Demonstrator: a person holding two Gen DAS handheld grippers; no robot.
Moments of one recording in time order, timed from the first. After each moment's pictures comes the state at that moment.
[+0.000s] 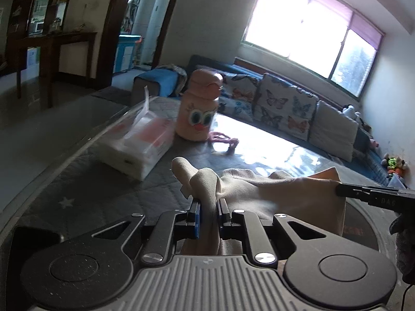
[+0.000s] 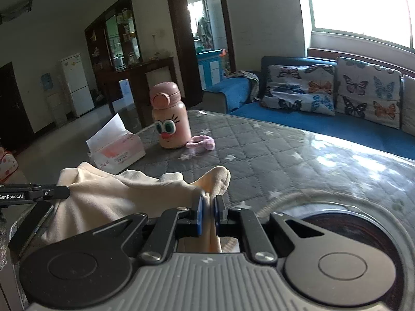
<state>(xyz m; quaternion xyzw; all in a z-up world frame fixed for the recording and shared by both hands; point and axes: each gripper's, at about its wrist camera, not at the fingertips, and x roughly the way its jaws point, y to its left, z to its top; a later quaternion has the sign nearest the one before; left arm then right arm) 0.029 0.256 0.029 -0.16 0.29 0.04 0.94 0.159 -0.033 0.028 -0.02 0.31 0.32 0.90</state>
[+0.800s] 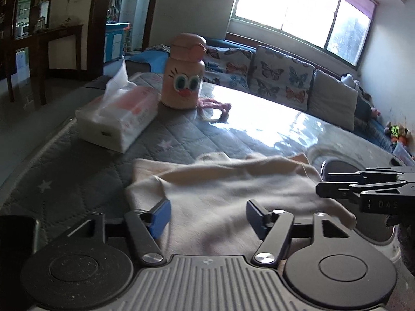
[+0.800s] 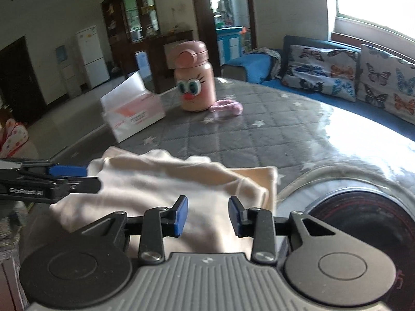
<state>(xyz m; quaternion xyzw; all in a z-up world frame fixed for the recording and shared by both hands) 0.044 0.225 -0.003 -0.12 0.34 0.02 0.93 0.146 -0.010 -0.007 -0.07 0.35 0.36 0.86</state>
